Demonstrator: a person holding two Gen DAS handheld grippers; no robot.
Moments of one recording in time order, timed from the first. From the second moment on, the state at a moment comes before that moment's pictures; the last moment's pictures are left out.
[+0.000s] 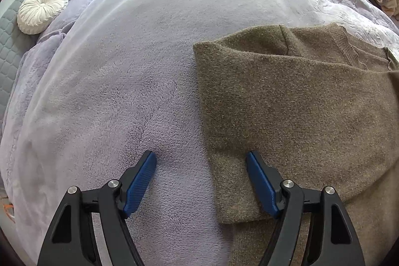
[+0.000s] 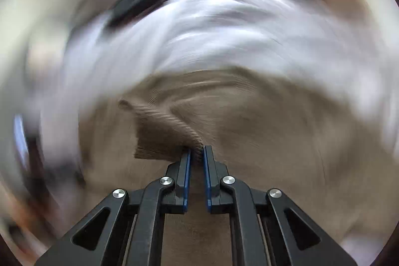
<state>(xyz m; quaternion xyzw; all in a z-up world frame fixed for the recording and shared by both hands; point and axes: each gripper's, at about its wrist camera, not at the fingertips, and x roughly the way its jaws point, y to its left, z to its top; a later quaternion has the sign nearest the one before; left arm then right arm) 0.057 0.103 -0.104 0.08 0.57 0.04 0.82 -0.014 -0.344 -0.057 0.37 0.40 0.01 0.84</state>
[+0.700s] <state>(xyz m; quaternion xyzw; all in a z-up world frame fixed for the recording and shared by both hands) 0.054 0.079 -0.103 0.09 0.58 -0.01 0.81 -0.030 -0.361 -0.123 0.44 0.47 0.00 0.76</state>
